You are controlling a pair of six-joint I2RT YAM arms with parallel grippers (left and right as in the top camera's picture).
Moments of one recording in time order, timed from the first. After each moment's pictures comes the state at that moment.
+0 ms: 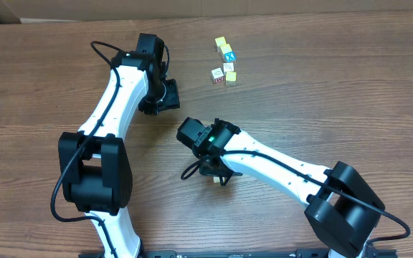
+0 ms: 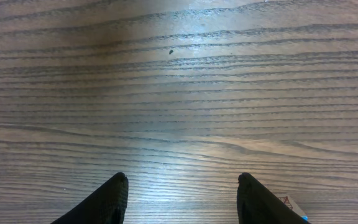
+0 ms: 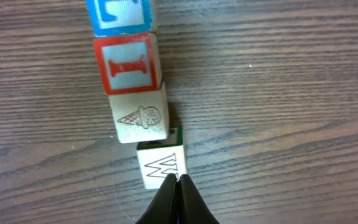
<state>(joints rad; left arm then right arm) -0.15 2.00 1.62 -1.04 0.11 -0.32 0.92 1.92 1.45 -1.08 0.09 0.99</state>
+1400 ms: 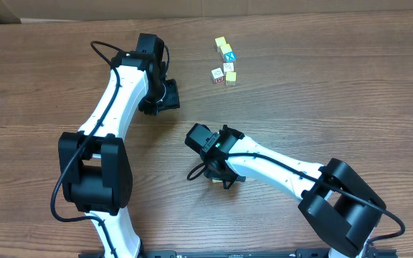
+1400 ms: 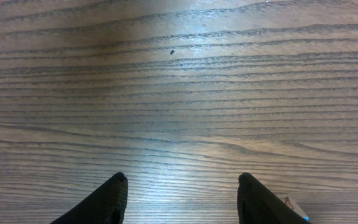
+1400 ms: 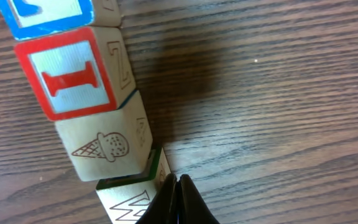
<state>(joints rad) -0.15 2.00 1.62 -1.04 0.10 -0.32 0.90 1.92 1.30 -0.91 0.05 1.06</state>
